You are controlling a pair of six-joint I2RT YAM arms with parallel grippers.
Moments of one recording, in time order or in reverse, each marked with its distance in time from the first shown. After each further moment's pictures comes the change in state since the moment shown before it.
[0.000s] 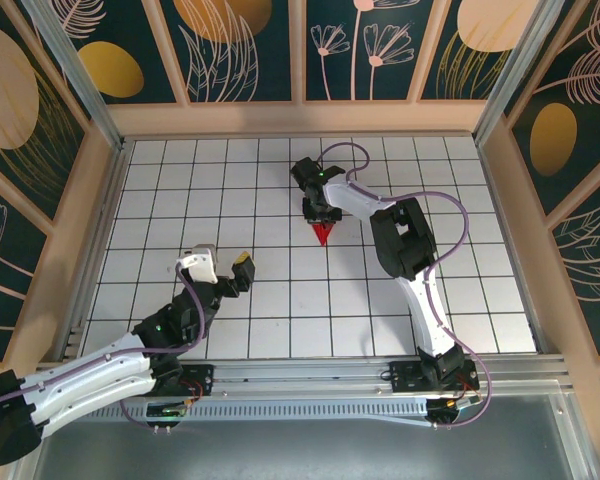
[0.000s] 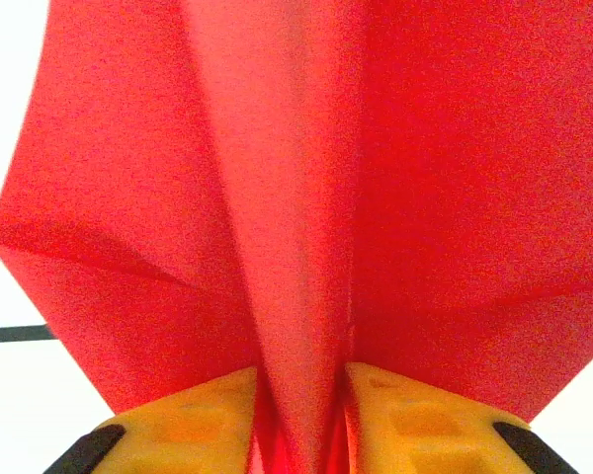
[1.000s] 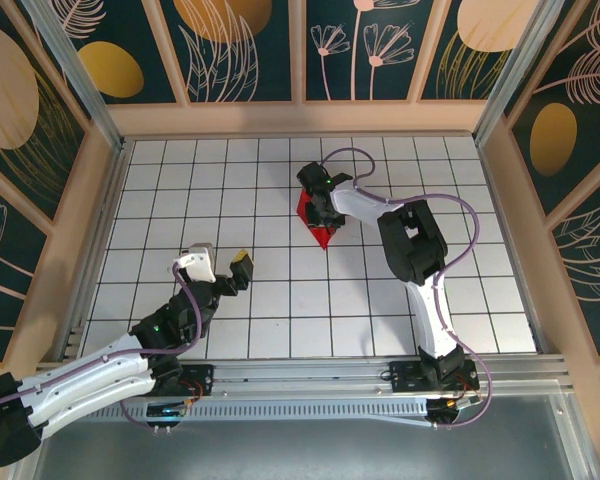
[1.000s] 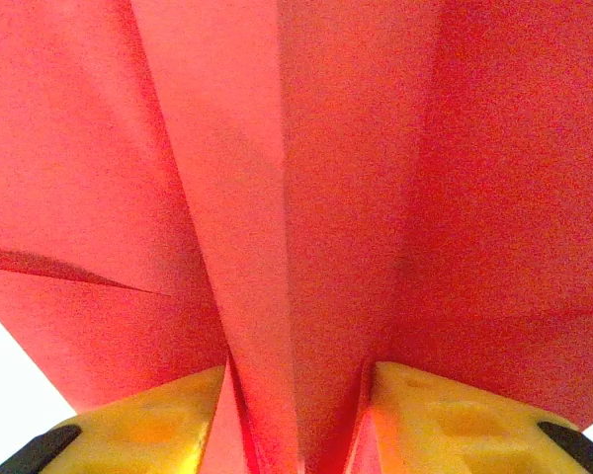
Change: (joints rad) left arm 0.000 -0.017 0.012 -0.007 -0.015 0.008; right arm -0.004 -0.103 -0.174 0.130 -0.055 -0.048
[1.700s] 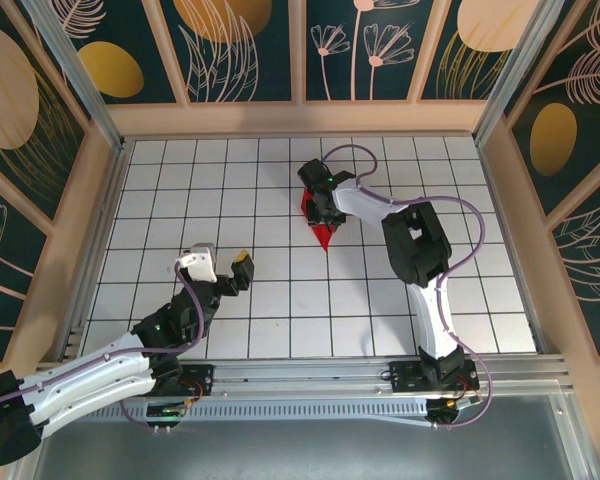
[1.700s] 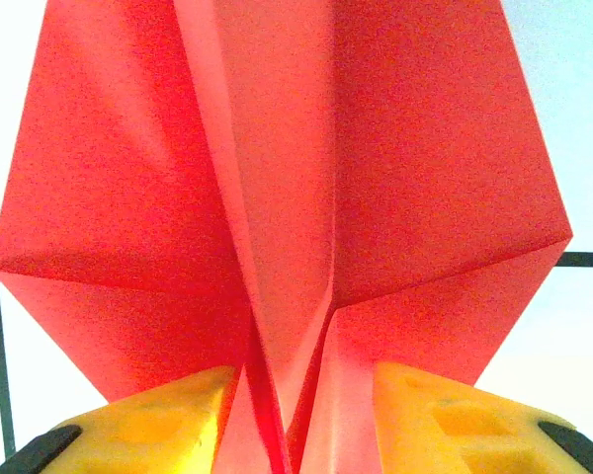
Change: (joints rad) left arm 0.000 0.018 0.002 0.000 0.000 0.000; right arm 0.000 -0.037 -0.004 -0.005 0.001 0.001
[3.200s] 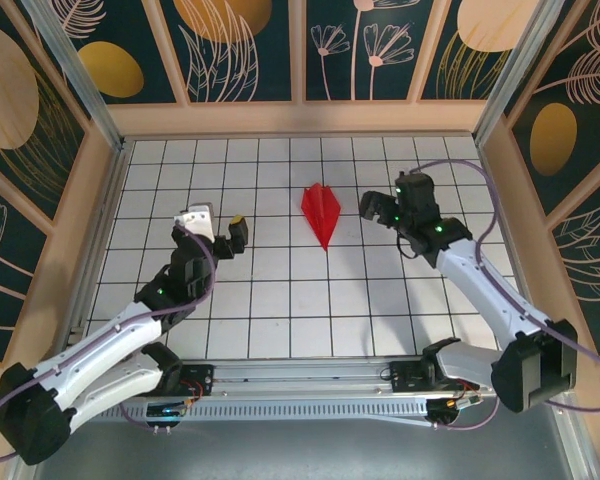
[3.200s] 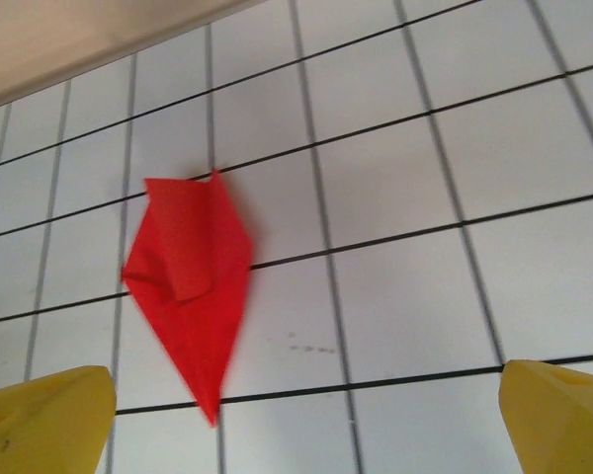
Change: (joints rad) left arm 0.285 0.267 0.293 -0.073 0.143 0.146; right arm -0.237 -1.003 -0.737 0.294 0.008 -0.005
